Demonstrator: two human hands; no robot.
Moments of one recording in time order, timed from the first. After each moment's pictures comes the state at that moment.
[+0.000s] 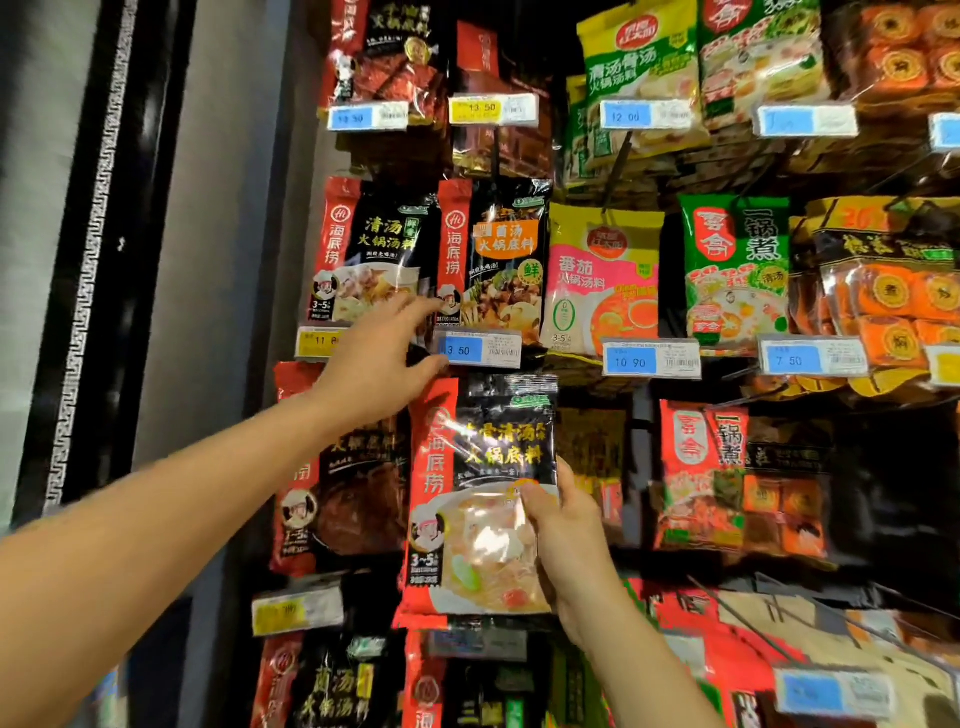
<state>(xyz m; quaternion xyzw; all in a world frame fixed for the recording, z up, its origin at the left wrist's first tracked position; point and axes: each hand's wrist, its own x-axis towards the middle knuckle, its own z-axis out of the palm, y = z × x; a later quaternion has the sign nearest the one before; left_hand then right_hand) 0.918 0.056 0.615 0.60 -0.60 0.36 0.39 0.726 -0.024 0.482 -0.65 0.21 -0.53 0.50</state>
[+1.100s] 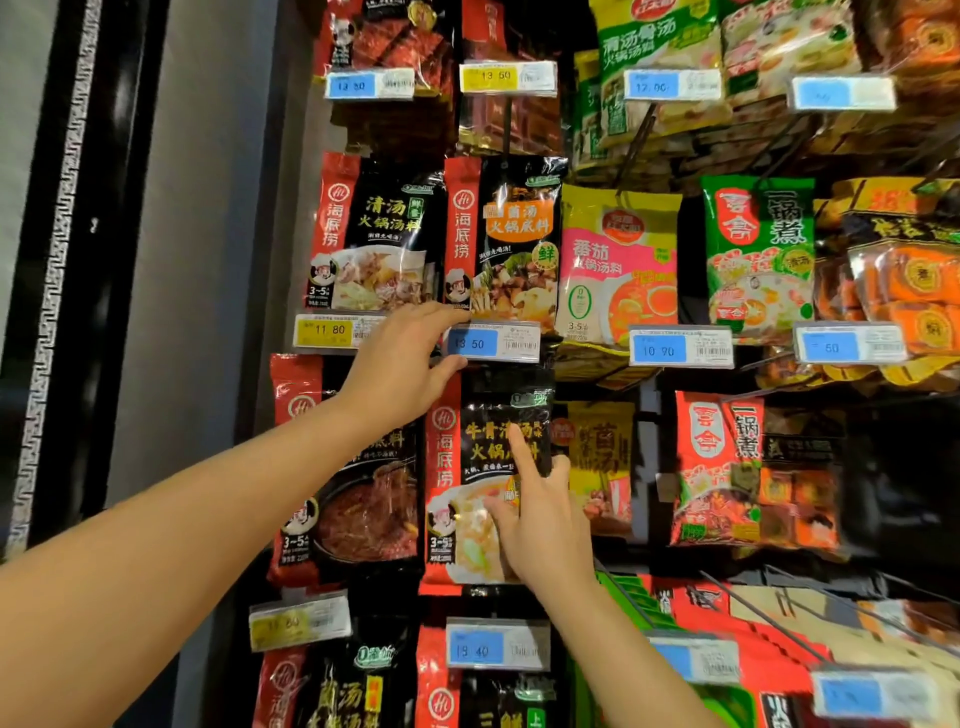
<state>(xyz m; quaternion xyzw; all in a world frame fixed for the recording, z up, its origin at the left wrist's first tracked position) 0.937 0.020 0.604 0.55 -0.62 0.41 0.39 0.786 -0.079 0.469 -0.81 0.40 -0.43 -0.01</state>
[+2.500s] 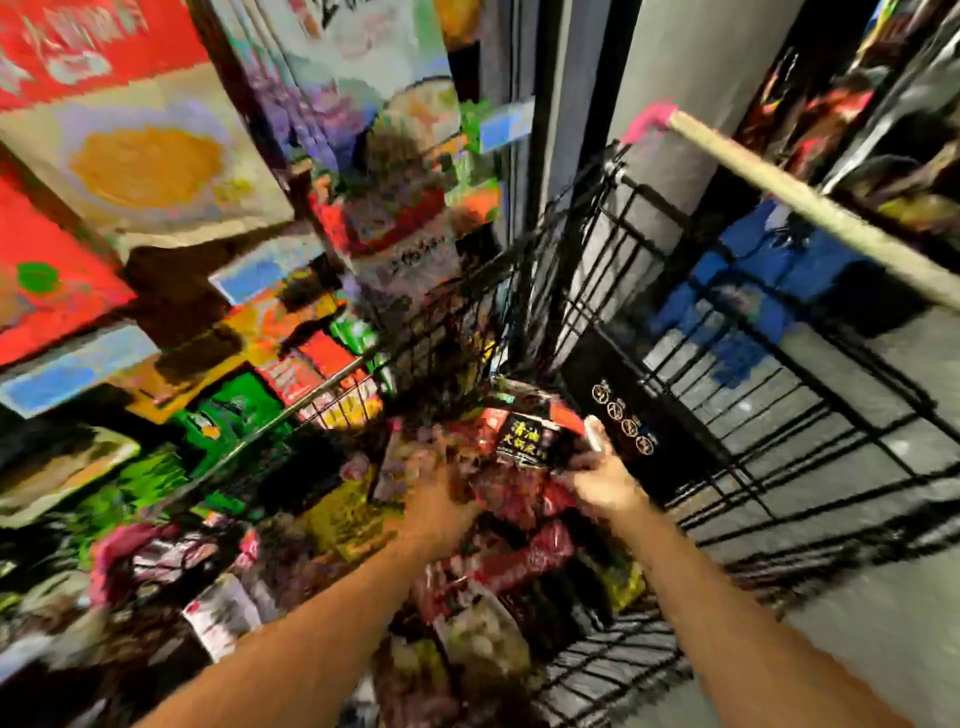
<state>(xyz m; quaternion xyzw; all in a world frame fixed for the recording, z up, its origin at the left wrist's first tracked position) 0.346 -0.028 -0.065 0.60 -0.69 -0.40 -0.03 0.131 0.024 -0.078 -0.28 0.80 -0.24 0.47</state>
